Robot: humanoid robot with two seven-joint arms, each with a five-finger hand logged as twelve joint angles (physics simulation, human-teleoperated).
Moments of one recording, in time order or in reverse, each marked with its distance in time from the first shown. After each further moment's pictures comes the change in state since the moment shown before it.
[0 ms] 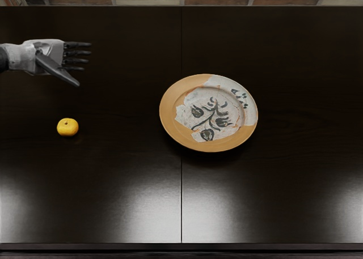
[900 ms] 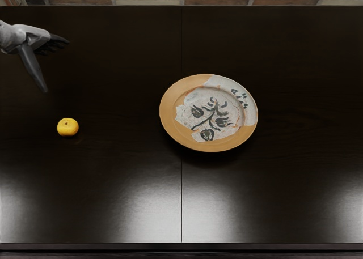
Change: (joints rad) left arm -0.204 -0.032 0.118 -0.006 0.653 0.000 0.013; right arm 0.000 0.000 -0.001 -0.002 -0.001 -0.001 0.001
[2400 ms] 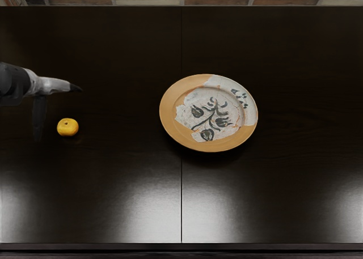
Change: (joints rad) left arm -0.097 0.156 0.297 -0.673 0.247 0.269 0.175; right arm 0.000 0.000 0.000 0.000 0.000 0.000 0.000
